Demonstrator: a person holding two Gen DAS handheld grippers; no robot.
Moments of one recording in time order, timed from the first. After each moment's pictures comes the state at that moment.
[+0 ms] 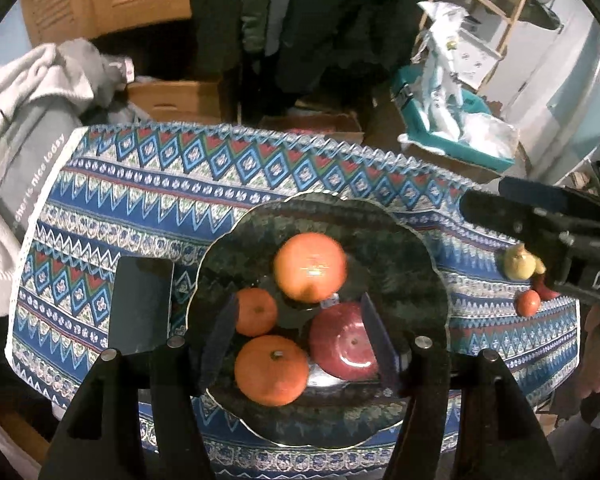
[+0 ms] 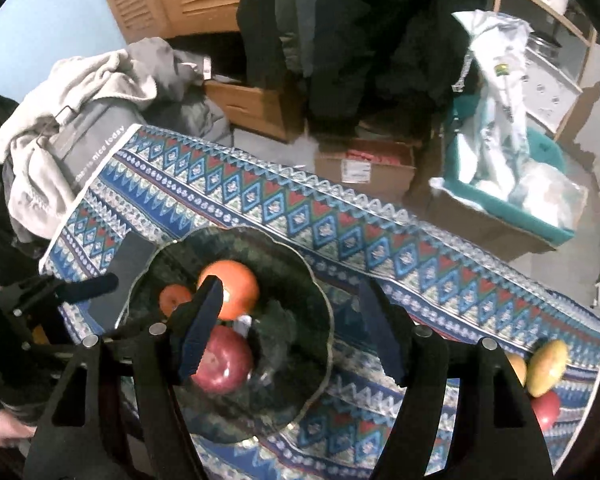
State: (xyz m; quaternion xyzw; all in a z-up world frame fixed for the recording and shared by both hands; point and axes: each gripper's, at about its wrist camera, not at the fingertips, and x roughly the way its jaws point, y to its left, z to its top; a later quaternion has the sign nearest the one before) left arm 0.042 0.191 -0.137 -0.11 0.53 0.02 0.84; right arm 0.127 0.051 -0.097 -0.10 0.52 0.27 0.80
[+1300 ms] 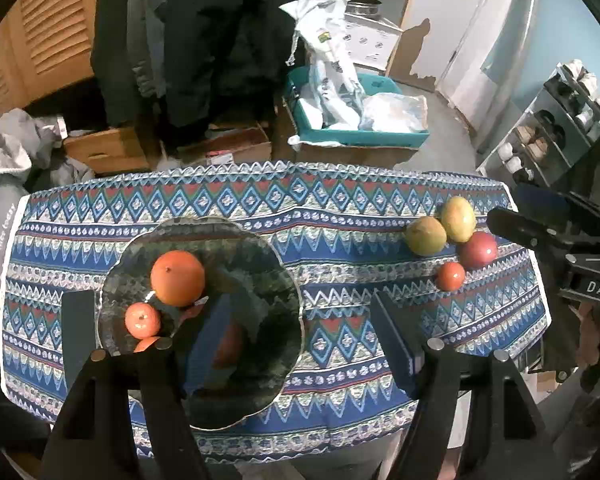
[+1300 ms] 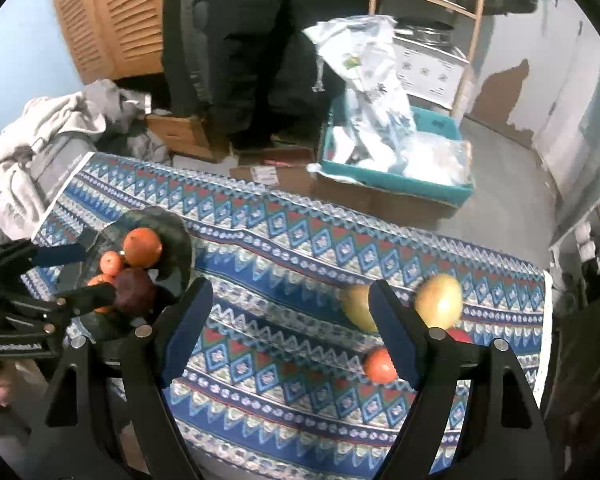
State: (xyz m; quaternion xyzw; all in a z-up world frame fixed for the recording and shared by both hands) left arm 0.036 0.066 -0.085 -0.05 0.51 -0.08 0.85; right arm 0.083 -0.126 -0.047 -0.08 0.49 0.19 0.85
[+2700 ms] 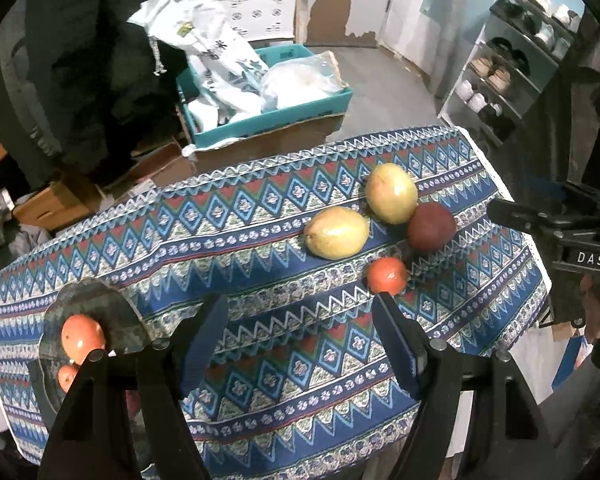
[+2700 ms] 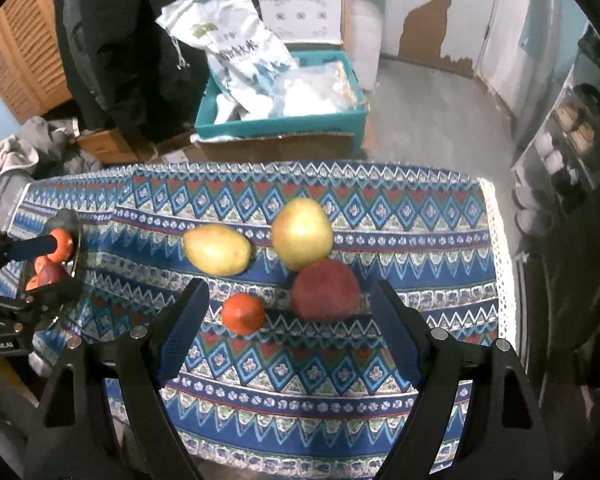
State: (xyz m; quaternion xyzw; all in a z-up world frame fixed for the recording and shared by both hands) left arm 0.076 -0.092 -0.106 0.05 0.53 -0.16 0.83; right arm 0.091 -0.303 -0.092 -0.01 0.53 0.10 0.84
